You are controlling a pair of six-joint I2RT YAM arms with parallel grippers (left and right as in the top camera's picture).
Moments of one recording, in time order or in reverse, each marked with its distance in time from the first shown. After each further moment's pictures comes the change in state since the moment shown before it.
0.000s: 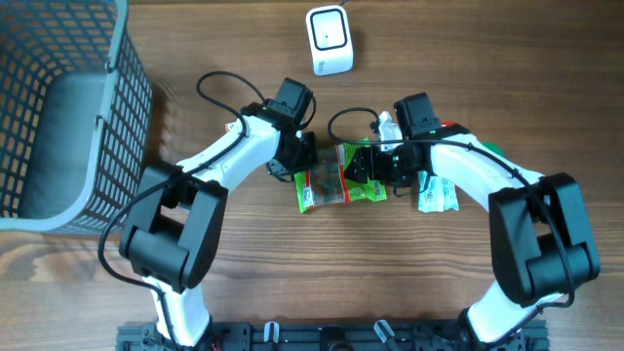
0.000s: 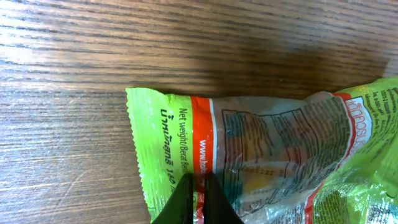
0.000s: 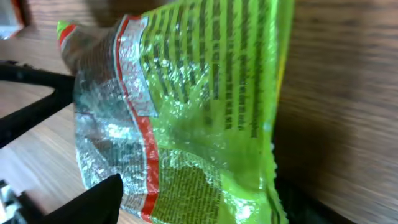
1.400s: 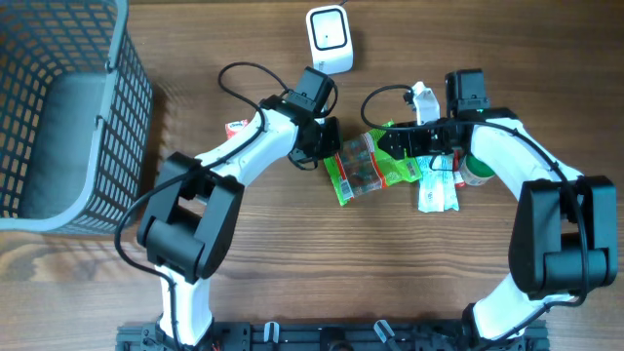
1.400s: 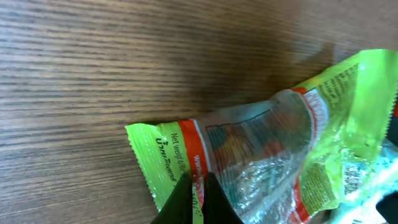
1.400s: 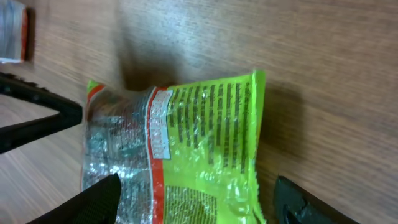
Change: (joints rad) left arm -0.060 0.074 0.122 0.090 0.085 -0.092; right arm -0.213 -0.001 0.100 -0.020 0.020 -0.394
